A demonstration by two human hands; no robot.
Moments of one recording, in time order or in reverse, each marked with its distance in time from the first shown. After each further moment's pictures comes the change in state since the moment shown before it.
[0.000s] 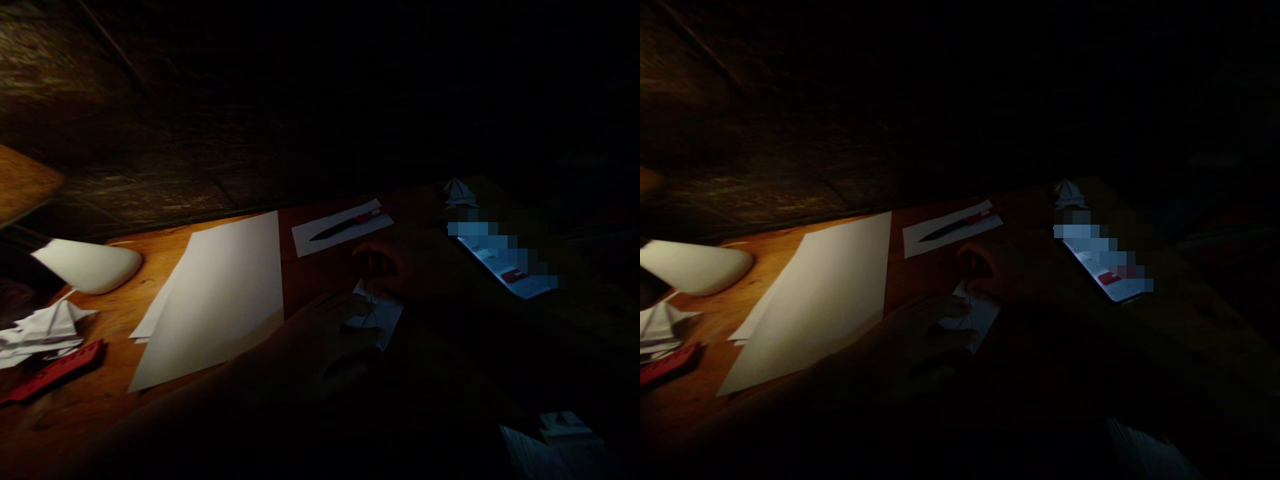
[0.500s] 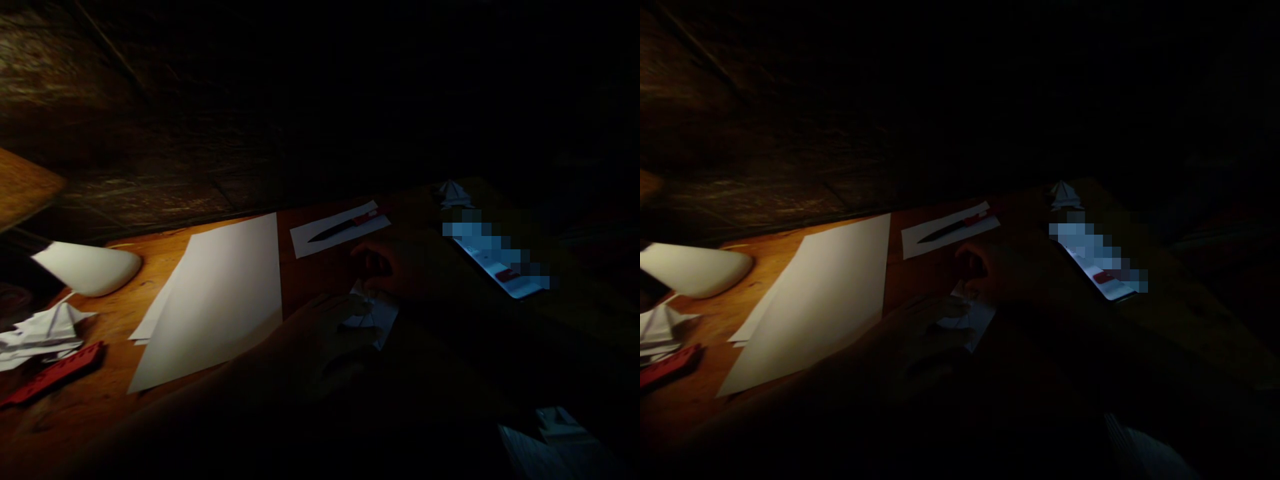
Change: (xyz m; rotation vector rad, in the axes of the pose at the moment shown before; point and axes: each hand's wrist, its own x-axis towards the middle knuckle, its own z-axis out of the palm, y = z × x) left_hand 0.000 0.000 -0.001 0.018 -0.033 -0.016; right_hand 0.002 0.000 0.002 0.002 0.037 0.053
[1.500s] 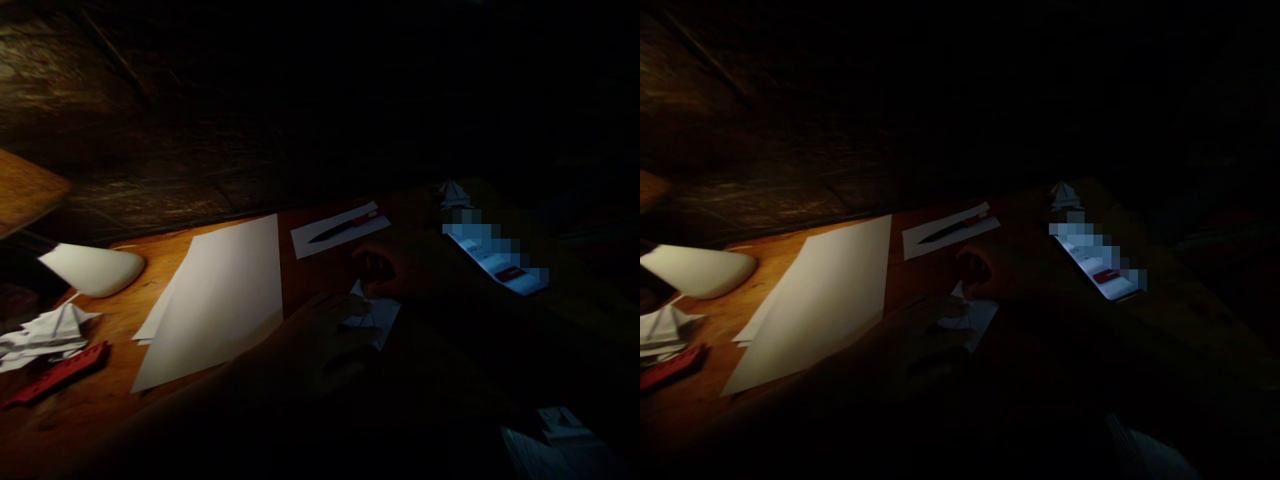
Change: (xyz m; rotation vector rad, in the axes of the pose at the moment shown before) left_hand 0.000 -0.001 0.001 -0.033 0.015 -0.006; right_hand -0.001 0.004 -0.008 0.055 -0.093 -0.072
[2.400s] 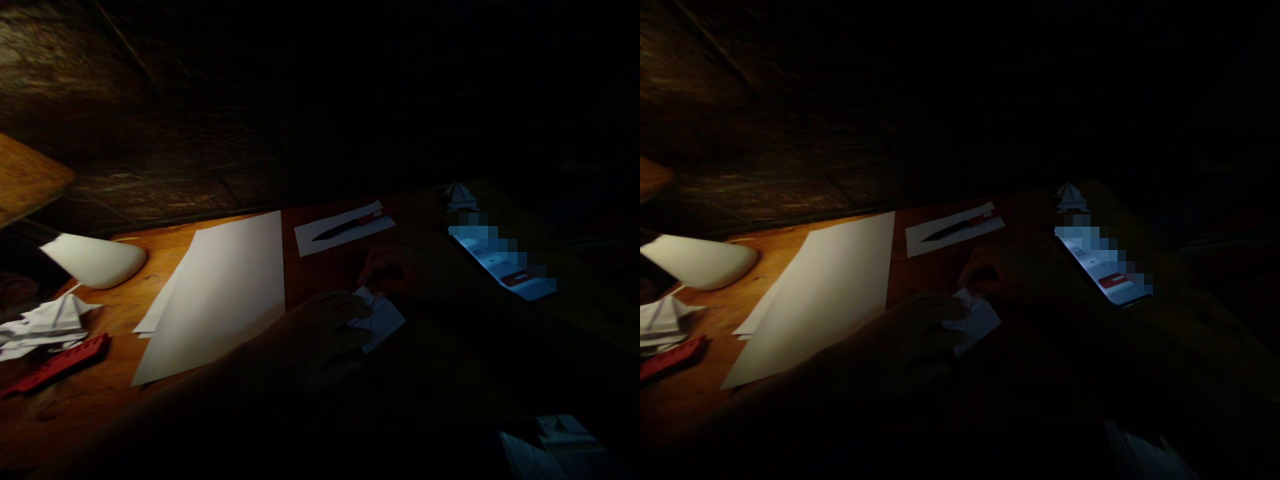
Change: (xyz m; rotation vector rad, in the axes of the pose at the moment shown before) left_hand -0.001 -0.009 -0.002 0.053 0.024 0.124; right_hand 0.000 0.002 -0.001 0.044 -0.050 -0.183
